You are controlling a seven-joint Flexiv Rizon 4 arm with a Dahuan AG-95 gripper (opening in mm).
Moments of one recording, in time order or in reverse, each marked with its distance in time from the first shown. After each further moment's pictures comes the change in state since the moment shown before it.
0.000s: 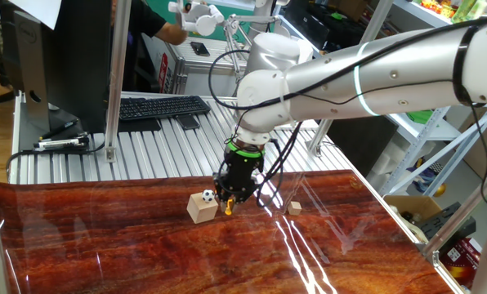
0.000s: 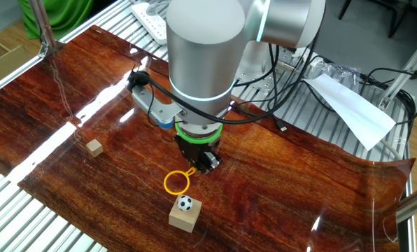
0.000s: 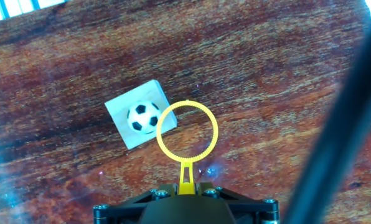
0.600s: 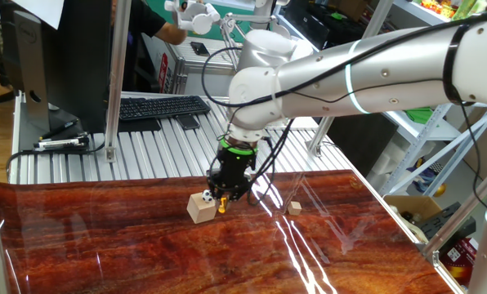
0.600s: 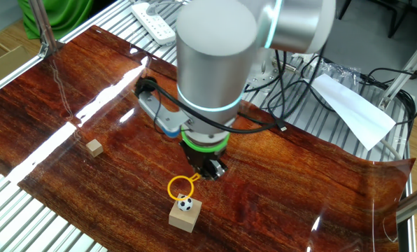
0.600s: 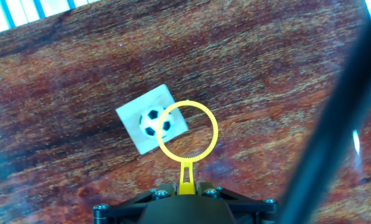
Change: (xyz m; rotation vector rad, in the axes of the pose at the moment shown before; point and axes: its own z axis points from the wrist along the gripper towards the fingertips) arm 0.000 0.023 -0.002 0.015 0.002 0.048
